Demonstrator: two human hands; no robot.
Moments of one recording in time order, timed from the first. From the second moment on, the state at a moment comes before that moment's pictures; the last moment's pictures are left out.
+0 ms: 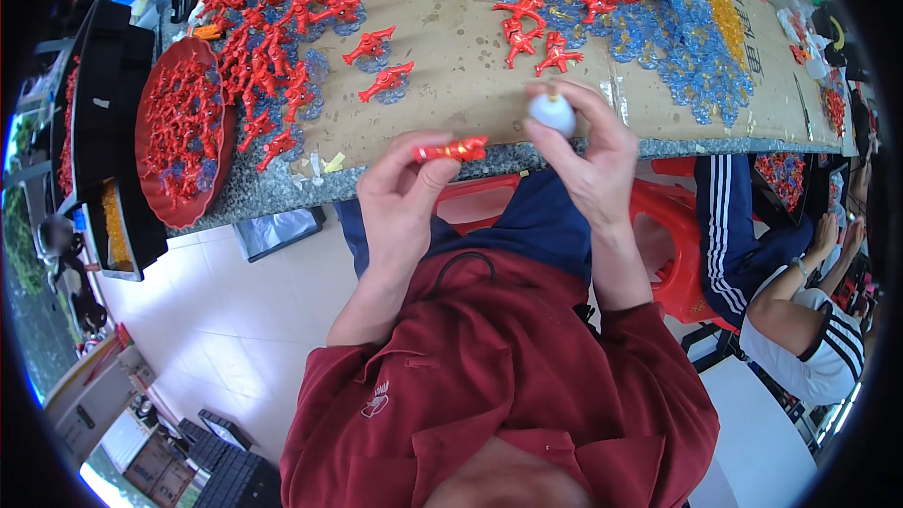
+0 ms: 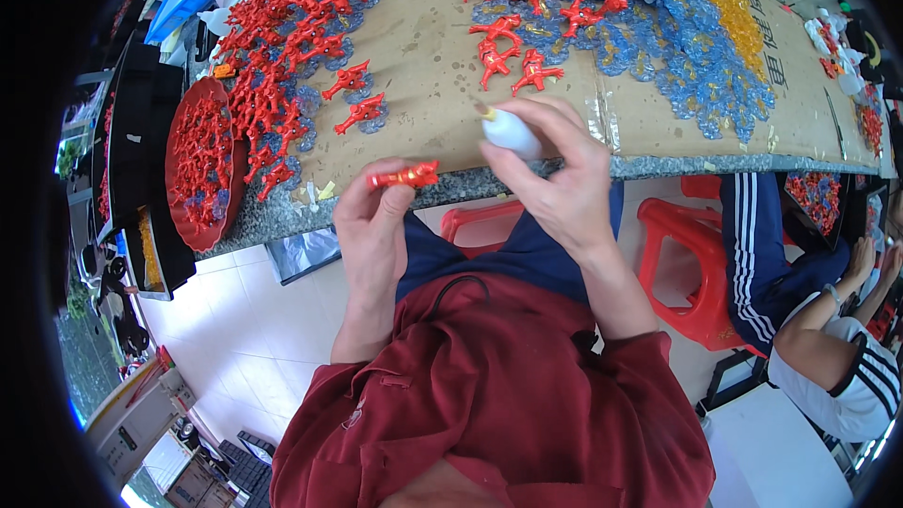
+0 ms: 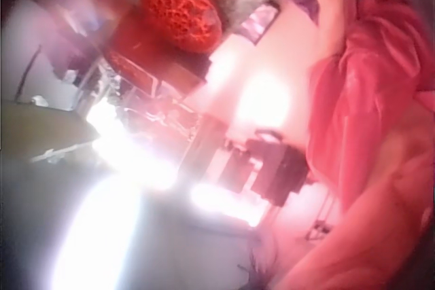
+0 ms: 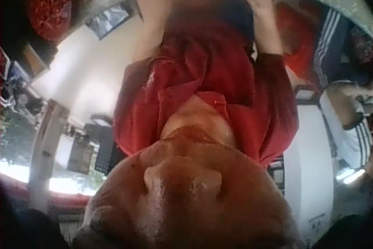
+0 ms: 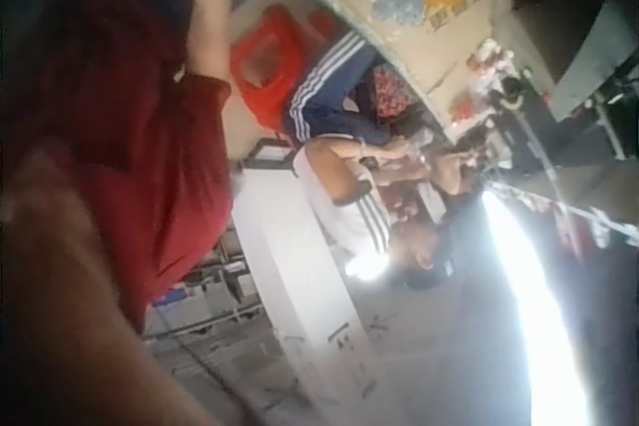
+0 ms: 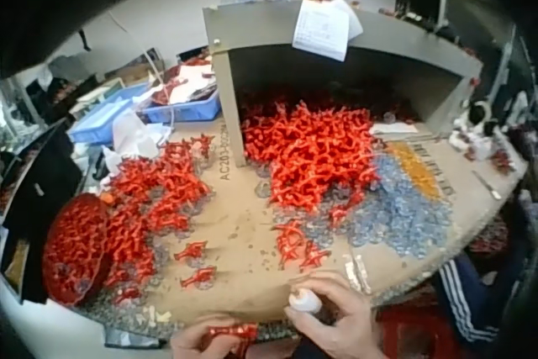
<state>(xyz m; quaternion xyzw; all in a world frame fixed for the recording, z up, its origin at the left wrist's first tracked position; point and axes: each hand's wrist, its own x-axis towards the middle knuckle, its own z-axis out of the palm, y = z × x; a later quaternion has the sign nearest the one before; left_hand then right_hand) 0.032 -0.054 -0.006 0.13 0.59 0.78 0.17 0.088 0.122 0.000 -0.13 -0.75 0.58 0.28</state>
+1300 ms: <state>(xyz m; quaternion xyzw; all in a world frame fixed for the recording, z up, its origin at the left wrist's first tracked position) 0.043 -0.072 -0.018 0.30 0.76 0.54 -0.19 0.114 0.101 0.003 -0.12 -0.81 0.51 0.28</state>
